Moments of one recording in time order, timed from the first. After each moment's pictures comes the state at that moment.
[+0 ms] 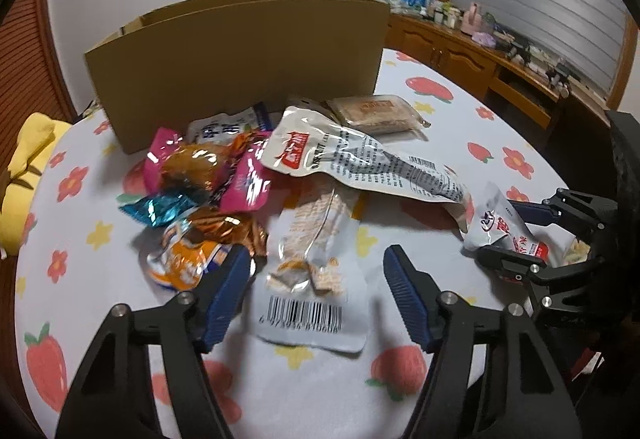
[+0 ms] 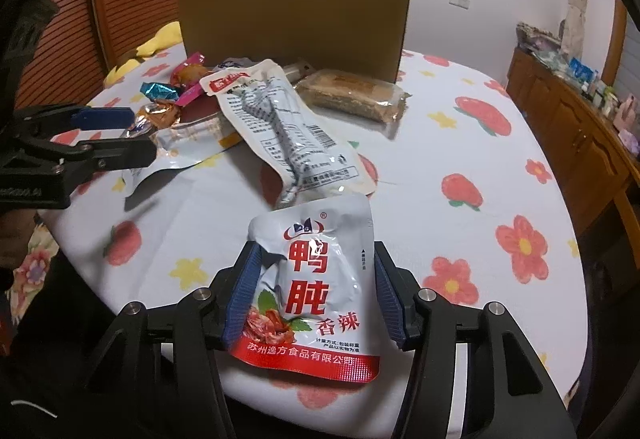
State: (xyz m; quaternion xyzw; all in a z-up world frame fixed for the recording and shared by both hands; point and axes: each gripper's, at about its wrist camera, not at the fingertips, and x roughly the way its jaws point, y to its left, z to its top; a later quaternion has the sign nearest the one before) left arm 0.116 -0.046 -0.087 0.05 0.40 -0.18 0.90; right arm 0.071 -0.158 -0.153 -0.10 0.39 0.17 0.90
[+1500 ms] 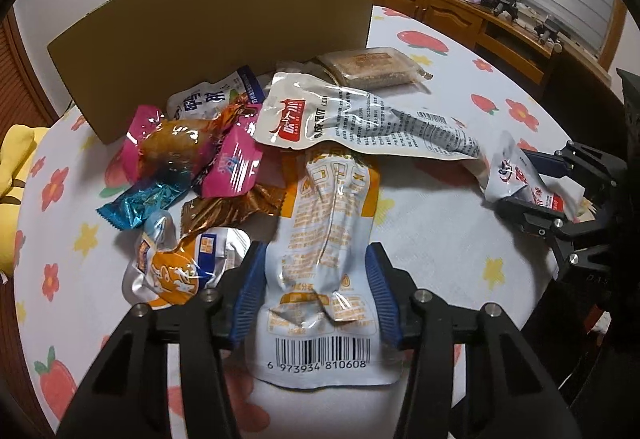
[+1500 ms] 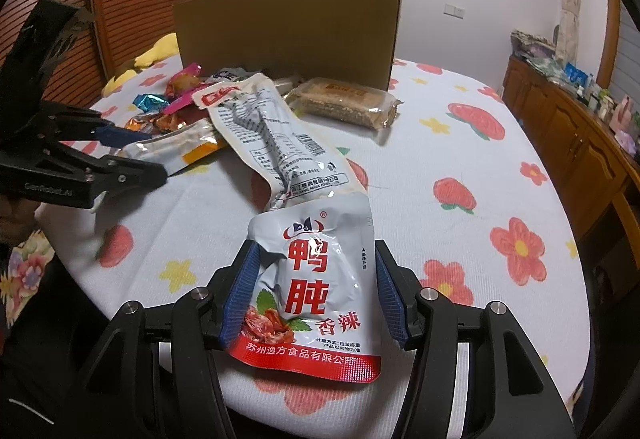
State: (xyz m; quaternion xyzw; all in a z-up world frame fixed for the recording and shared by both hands) left arm 0.130 -0.040 -0.105 0.10 0.45 -0.21 0.86; right arm 0.070 -0.159 -0.155 -0.09 0.37 0.16 0.91
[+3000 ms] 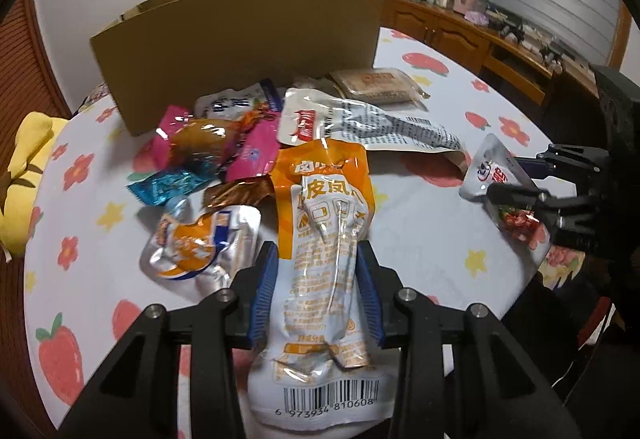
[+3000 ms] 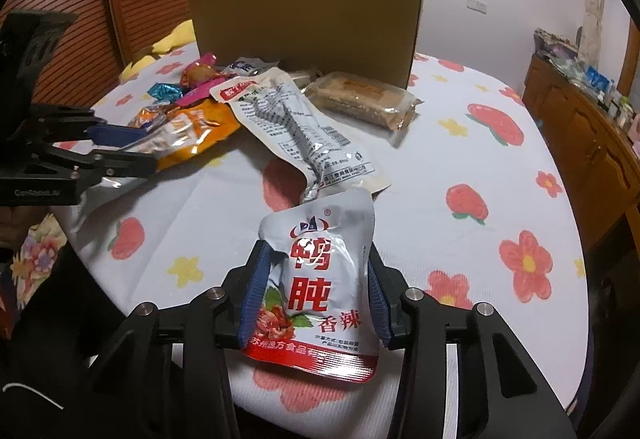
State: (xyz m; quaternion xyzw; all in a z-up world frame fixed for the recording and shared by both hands) left arm 0.102 -0.021 -0.089 0.07 0.42 -0.19 0.88; right arm 0.077 -0.166 -0.147 -0.10 0.38 0.20 0.90
